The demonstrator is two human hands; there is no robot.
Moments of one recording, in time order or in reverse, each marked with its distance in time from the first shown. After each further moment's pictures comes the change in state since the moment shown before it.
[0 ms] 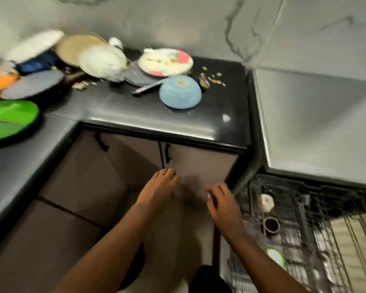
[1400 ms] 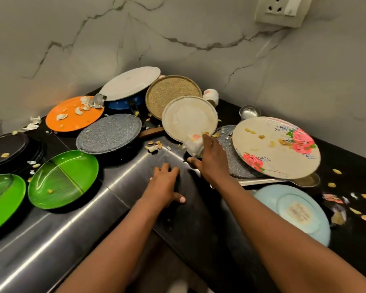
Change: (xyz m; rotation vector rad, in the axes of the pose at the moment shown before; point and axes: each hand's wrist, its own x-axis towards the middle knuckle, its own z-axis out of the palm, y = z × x) left_hand 0.179 -0.343 -0.081 -0.233 -0.181 -0.828; right_hand 0.537 -0.158 0.209 -0.080 -0.246 -0.287
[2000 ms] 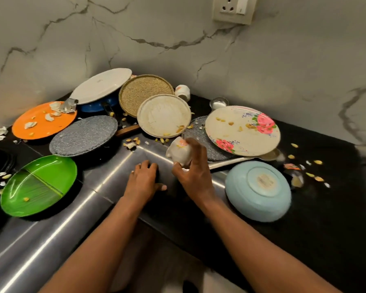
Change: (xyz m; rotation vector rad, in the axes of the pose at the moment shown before) left_hand -0.011 -0.004 0.012 0.067 0.108 0.045; right_hand -0.098 -0.029 -0.029 0.545 0.287 -0.021
